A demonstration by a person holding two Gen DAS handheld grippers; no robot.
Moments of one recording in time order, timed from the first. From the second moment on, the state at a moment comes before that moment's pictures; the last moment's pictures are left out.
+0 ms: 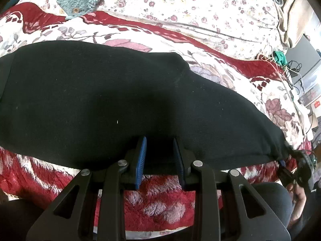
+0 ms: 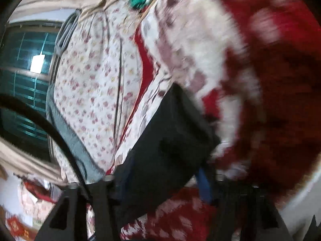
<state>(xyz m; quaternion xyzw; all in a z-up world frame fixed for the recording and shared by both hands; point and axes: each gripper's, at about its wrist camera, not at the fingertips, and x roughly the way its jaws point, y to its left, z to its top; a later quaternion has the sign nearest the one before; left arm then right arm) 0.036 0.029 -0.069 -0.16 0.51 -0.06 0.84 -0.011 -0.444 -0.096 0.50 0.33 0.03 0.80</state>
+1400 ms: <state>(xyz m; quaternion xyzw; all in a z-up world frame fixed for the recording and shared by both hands) 0.155 -0.193 0.032 -0.02 0.61 -0.32 0.72 -0.014 -0.194 -0.027 -0.36 0.21 0.02 0.91</state>
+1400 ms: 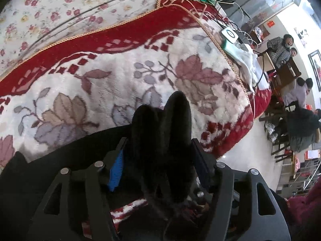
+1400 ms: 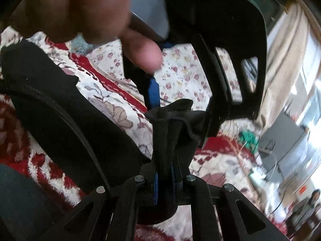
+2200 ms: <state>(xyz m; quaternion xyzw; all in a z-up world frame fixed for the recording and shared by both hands) 0.135 0.020 0.024 -0.16 0.56 -0.35 0.74 -0.046 -0.045 -0.026 -0.53 0.19 0.08 0.82</state>
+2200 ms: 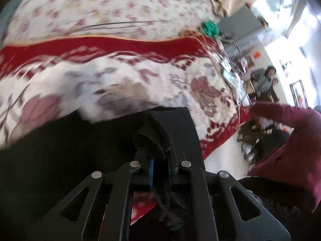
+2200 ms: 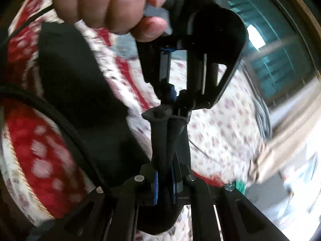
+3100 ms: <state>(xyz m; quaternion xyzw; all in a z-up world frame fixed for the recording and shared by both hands) 0.082 0.124 0.010 -0.35 0.42 -0.25 0.80 -0.113 -0.019 -0.030 -0.60 0.09 0.17 0.78</state>
